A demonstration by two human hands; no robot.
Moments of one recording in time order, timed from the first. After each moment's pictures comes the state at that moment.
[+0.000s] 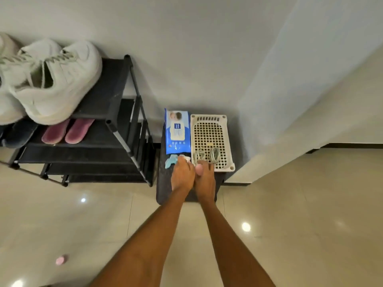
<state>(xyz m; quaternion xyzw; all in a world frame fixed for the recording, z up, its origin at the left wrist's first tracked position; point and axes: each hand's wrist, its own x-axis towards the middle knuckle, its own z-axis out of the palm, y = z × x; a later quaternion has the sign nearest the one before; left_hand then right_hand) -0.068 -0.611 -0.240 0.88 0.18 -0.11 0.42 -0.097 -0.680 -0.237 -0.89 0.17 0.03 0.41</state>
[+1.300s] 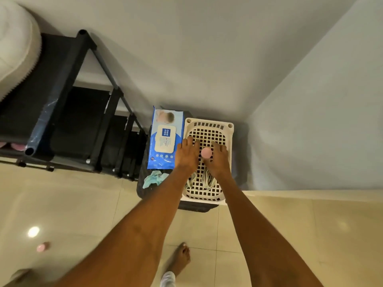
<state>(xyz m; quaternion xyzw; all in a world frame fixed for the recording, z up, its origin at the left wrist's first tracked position) 0.118 -0.669 -0.329 0.99 -0.04 -0.15 0.05 0.110 -0.780 -0.321 -0.93 0.10 0.18 0.31</state>
